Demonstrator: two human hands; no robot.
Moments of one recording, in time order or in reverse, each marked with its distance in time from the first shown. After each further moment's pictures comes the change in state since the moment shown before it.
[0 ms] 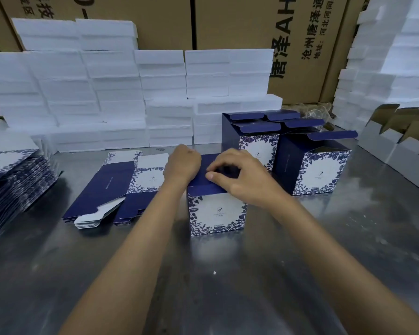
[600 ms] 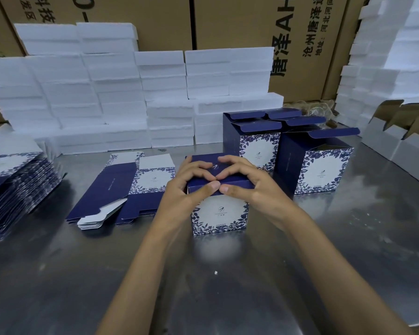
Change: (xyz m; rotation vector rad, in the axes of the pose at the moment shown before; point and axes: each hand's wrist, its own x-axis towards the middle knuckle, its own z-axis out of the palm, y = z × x) left_hand -0.075 -0.045 -0.008 -0.624 -0.223 0.369; right_hand -0.029 0.025 -0.004 0.512 -0.084 0.093
